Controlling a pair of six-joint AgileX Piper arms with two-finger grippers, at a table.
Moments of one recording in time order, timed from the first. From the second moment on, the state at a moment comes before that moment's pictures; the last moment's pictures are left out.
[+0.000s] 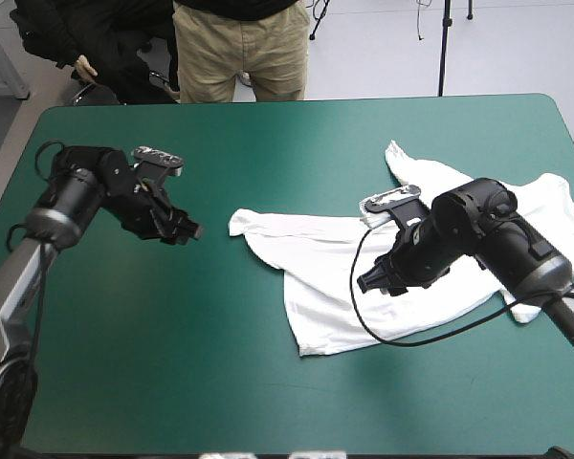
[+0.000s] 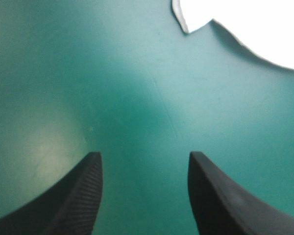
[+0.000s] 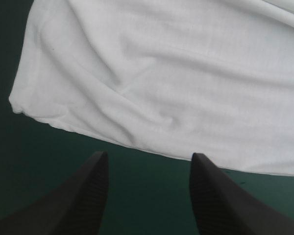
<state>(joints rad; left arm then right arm) -0.22 1.58 -1.40 -0.11 1.15 0.27 0.51 1.37 -1.29 0.08 1.24 0.03</state>
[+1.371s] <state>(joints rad) -0.37 2.16 -1.86 -0.11 1.20 0.27 0.61 1.37 -1.28 0.09 1.24 -0.06</state>
